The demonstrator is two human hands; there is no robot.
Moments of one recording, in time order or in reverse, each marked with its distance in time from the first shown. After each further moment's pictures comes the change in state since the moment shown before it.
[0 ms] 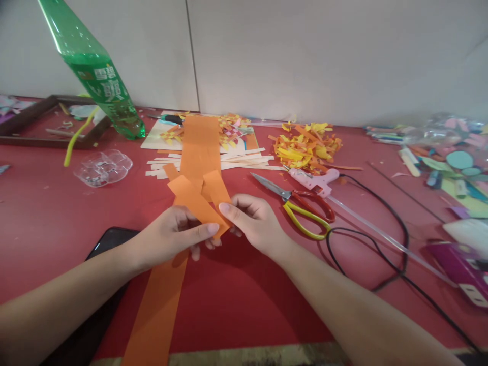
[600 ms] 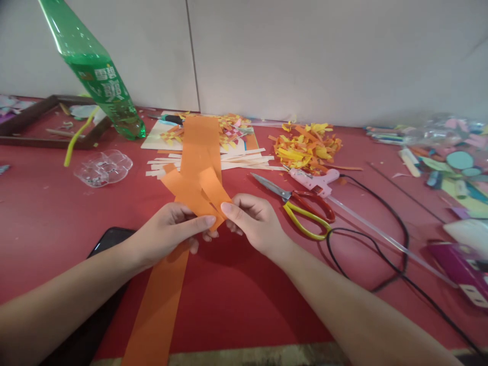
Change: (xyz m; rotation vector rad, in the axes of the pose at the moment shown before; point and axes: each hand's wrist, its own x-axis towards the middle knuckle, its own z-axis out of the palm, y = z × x) left_hand 0.002 -0.004 0.001 -0.184 0.107 0.015; right_hand -0.001 -0.002 0.000 0.002 0.045 -0.037
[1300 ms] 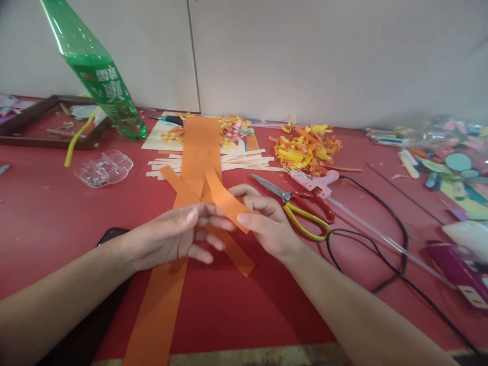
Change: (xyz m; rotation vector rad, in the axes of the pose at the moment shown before) left_hand -0.003 0.005 -0.009 -0.436 -0.316 -0.163; right_hand 0.000 -0.015 -0.006 0.111 -0.061 -0.150
